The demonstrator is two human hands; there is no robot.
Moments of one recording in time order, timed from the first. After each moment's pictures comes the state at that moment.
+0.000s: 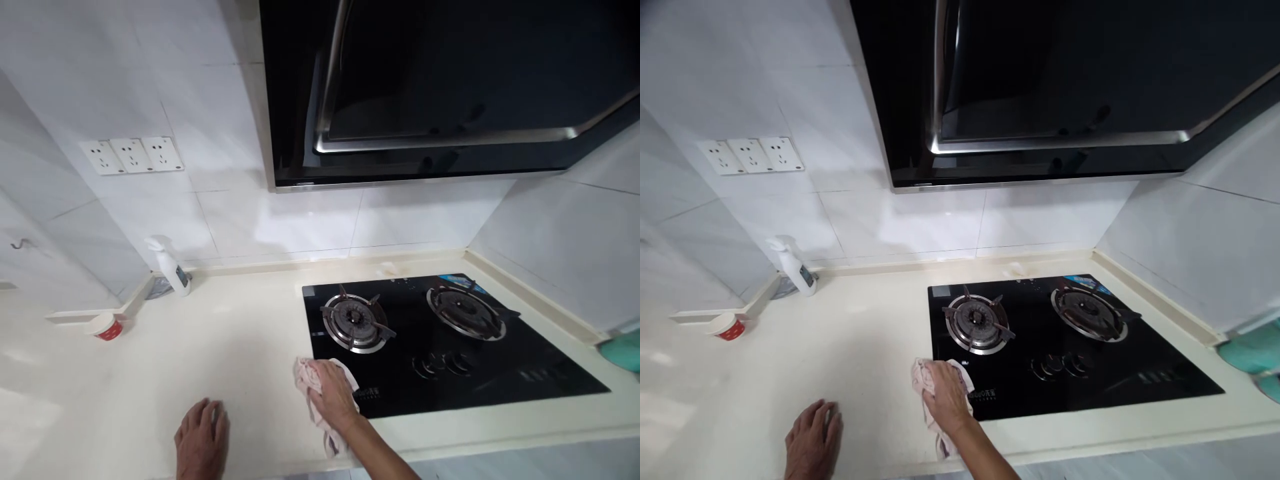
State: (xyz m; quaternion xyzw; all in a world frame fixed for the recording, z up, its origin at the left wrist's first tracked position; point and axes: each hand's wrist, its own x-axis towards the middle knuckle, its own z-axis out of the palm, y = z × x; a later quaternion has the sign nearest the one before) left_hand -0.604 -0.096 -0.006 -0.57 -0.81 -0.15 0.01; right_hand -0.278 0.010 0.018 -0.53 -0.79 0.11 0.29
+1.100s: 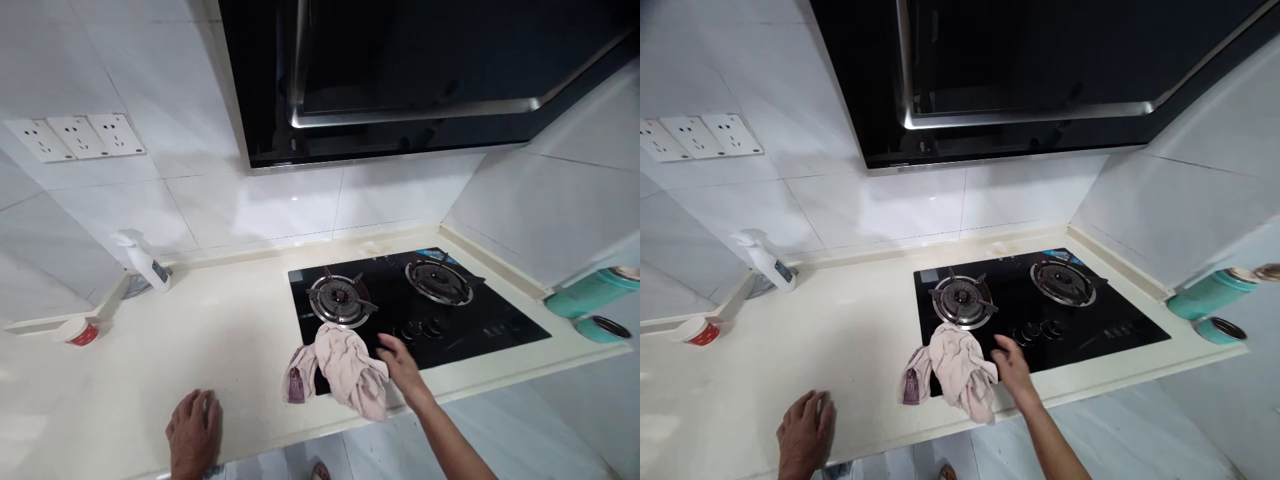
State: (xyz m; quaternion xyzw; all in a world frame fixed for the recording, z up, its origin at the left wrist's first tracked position) left_hand -0.599 -0.095 0.009 -0.57 -0.81 -0.13 -0.01; right_hand -0.123 -0.014 0.061 -0.70 -0.45 0.31 0.46
